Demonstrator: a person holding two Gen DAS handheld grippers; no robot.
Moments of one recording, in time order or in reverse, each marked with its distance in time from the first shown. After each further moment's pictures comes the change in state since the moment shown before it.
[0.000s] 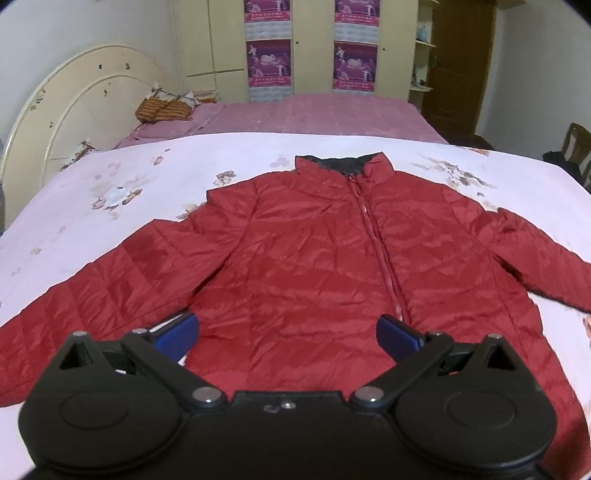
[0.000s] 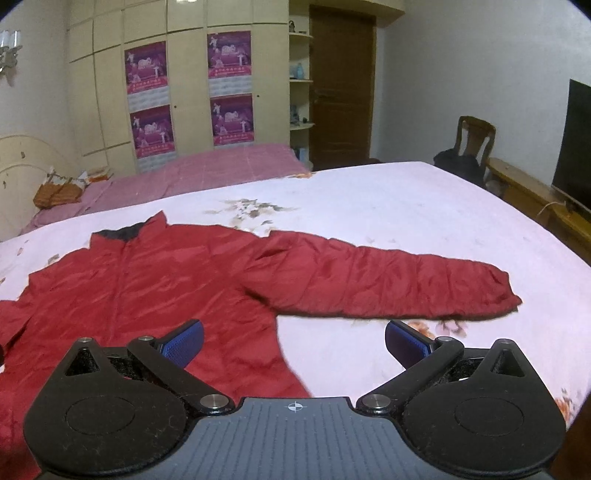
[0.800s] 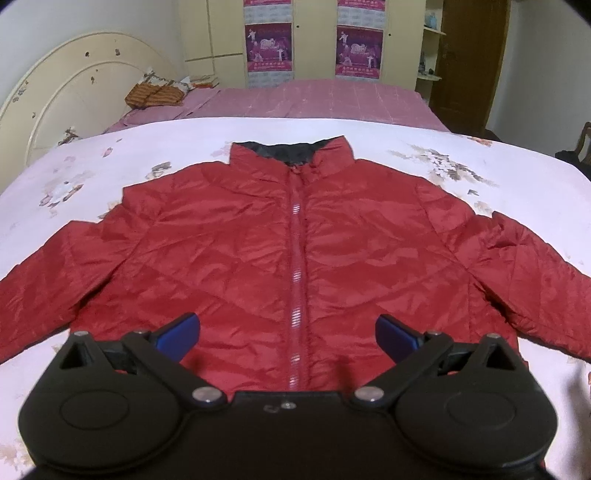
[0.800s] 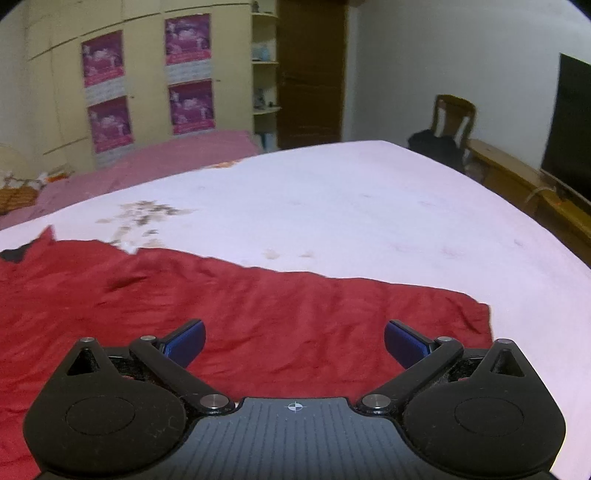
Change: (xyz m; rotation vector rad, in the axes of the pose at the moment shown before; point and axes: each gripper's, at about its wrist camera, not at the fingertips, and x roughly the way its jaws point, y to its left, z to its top) left arm 0.077 -0.111 0.025 -0.033 0.046 0.019; right arm 0.128 -0.159 0.036 0.047 0.053 -0.097
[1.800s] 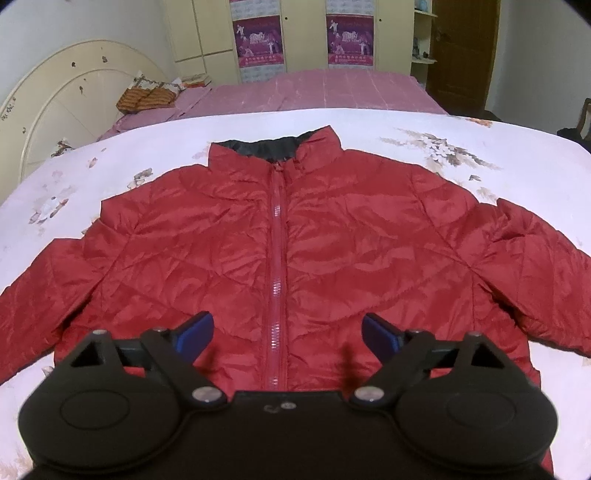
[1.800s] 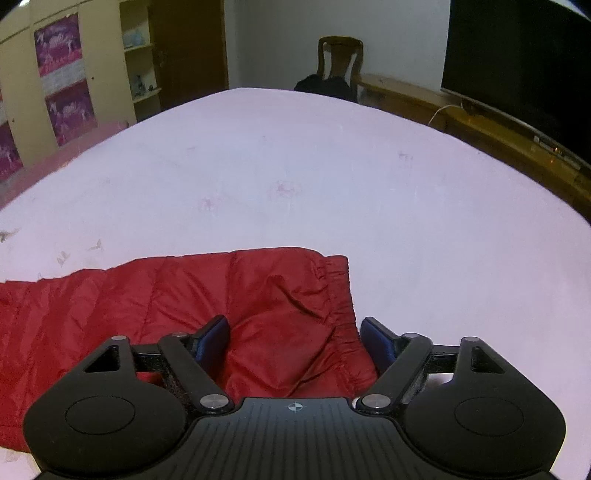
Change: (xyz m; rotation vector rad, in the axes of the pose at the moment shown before) left arm 0.026 -0.024 0.013 0.062 0.030 0.034; right arm 0.058 -0.146 -0.019 0.263 0.101 -0.197
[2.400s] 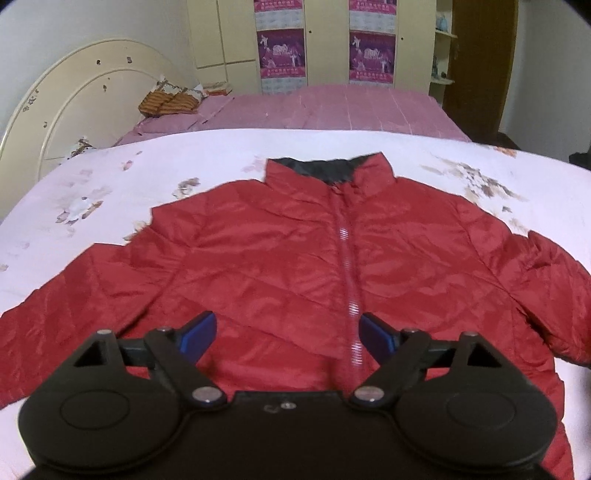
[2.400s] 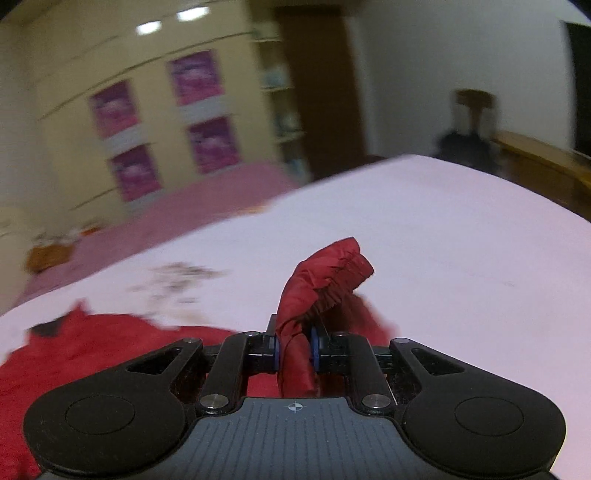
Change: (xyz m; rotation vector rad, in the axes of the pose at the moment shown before) left arm -0.012 0.072 0.007 -0.055 -0.050 0.010; right arm -0.107 0.175 0.017 -0.187 -0.134 0.466
